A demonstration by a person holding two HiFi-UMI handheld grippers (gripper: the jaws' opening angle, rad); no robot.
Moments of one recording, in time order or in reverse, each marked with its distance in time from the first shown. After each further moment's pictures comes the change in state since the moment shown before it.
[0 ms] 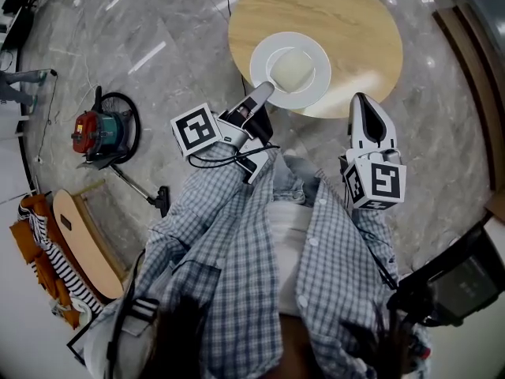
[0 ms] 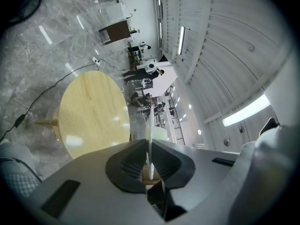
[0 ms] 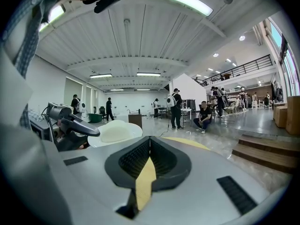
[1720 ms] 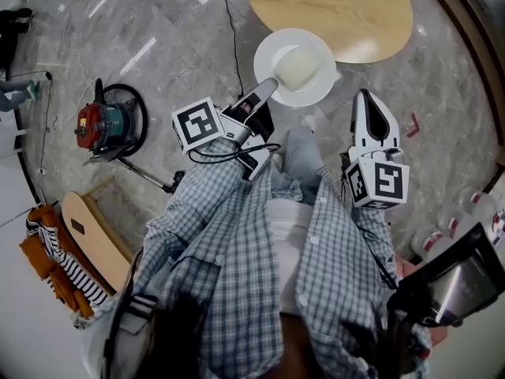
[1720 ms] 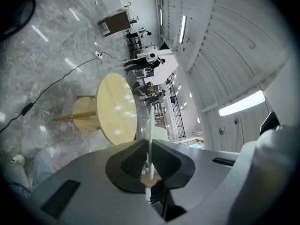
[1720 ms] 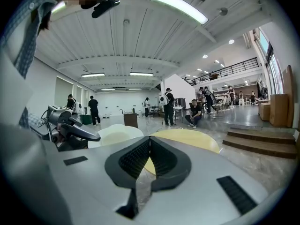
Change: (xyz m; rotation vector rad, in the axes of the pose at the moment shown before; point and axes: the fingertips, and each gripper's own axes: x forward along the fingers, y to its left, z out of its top) left arm -0.109 0.022 -0.025 0.014 0.163 0.031; right arm -0.078 0.101 -0.032 0.064 0.015 -0.122
